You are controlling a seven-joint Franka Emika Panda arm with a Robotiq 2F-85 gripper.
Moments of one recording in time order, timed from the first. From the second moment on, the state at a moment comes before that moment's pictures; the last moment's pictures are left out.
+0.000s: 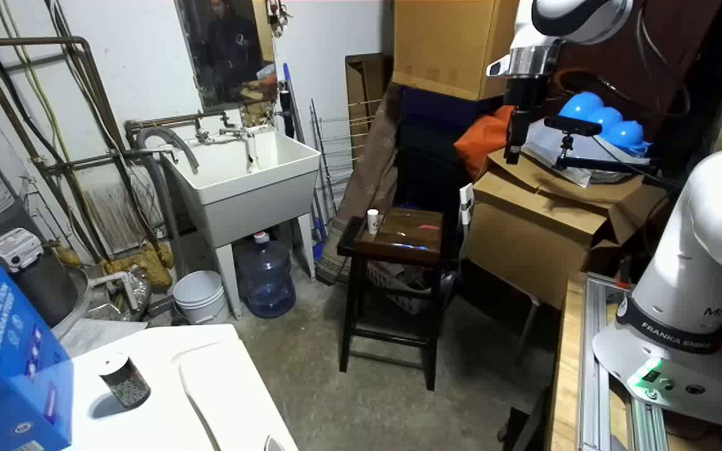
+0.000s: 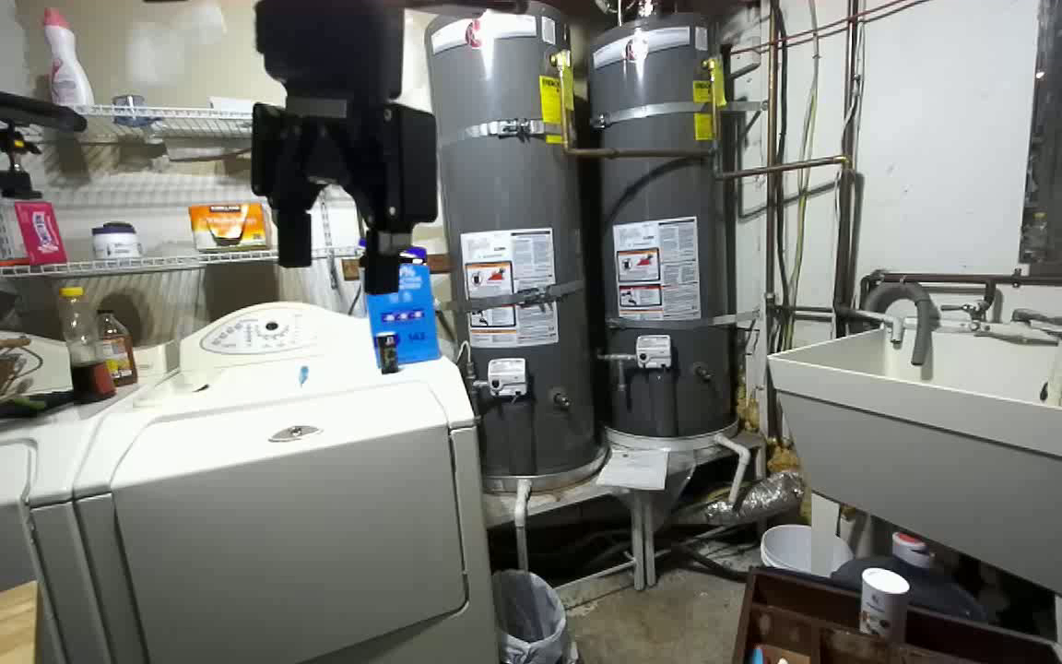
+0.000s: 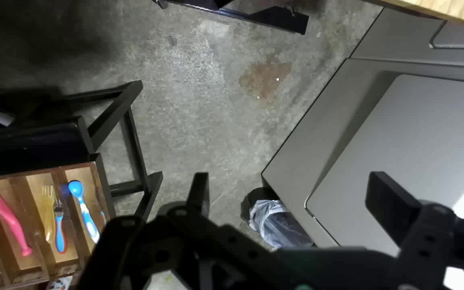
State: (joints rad) arm -0.08 -0.55 -0.44 -2.51 -0.07 1.87 -0.60
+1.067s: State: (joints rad) arm -0.10 -0.18 -0.44 -2.30 0.01 2.35 -0.57
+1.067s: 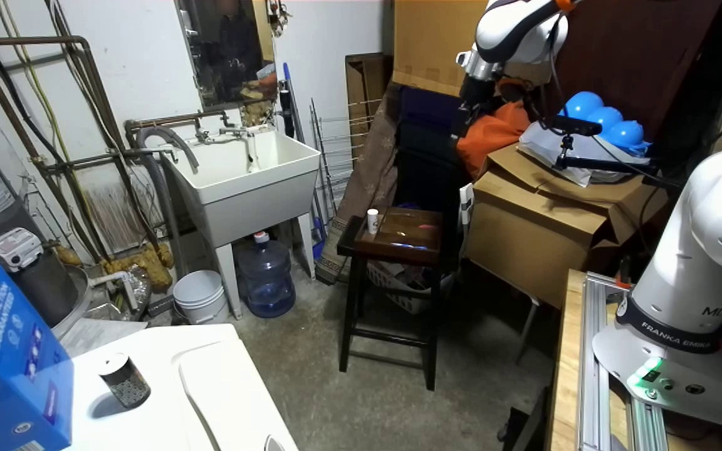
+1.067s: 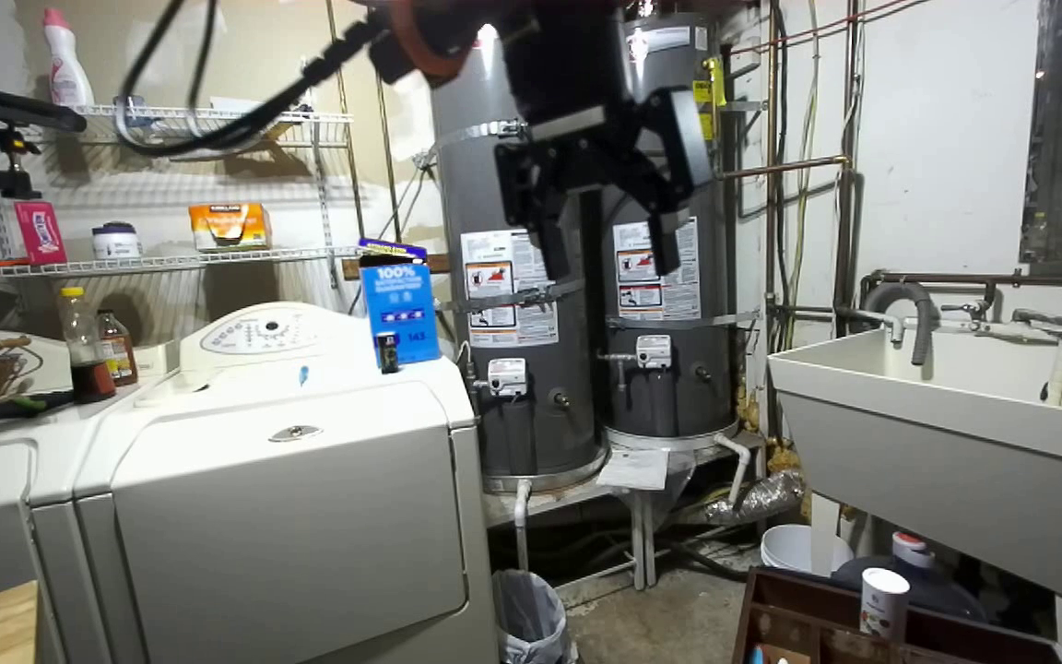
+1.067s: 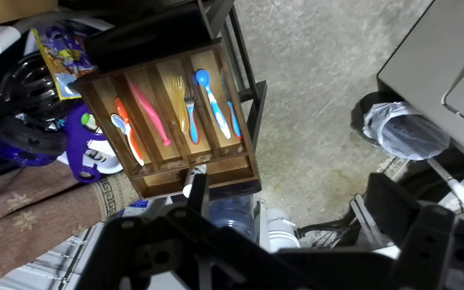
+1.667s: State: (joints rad) arm -0.24 0.37 -0.29 -1.87 0.24 2.33 -0.51
